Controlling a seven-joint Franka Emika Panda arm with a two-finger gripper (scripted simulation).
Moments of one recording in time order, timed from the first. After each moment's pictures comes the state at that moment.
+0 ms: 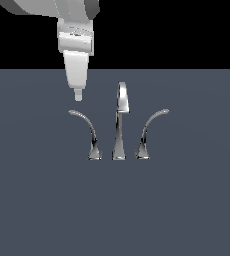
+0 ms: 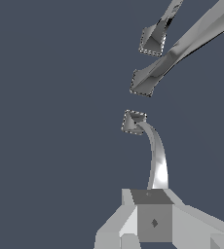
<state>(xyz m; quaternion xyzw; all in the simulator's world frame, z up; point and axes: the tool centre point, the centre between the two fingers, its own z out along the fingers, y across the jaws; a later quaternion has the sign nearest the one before) -0.017 0.109 0.211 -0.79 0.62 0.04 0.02</state>
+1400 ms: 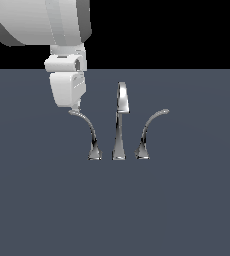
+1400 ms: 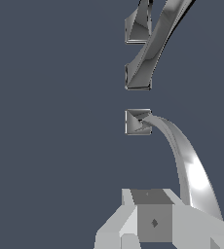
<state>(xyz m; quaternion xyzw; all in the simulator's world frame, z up) -0.014 0.121 0.170 -0.72 0.70 0.00 0.00</state>
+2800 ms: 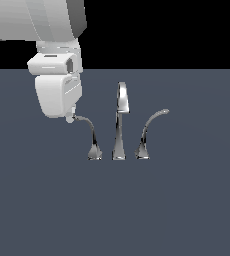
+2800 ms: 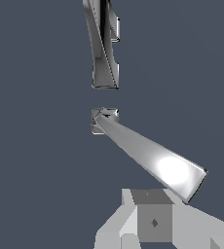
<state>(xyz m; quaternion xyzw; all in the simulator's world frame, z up) -0.075 0.120 0.170 -0.72 0.69 0.00 0.00</state>
